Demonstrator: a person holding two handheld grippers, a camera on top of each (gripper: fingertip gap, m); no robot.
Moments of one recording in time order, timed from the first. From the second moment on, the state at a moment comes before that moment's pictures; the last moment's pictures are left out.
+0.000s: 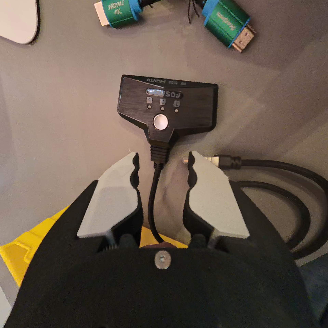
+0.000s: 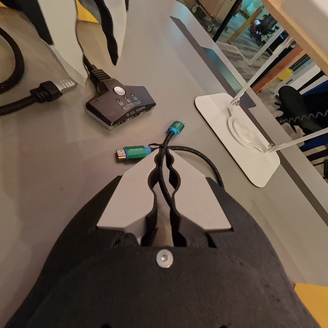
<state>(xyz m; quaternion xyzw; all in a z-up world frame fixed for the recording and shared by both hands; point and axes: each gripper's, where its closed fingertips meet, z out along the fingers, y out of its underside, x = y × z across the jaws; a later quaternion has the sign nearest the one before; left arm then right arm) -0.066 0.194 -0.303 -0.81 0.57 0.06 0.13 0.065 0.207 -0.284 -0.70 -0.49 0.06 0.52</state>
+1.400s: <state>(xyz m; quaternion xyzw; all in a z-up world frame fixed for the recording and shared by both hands) -0.021 0.144 -0.216 -0.68 0.65 -0.21 0.28 0.049 0.186 -0.238 -0.64 -0.46 0.18 0.59</state>
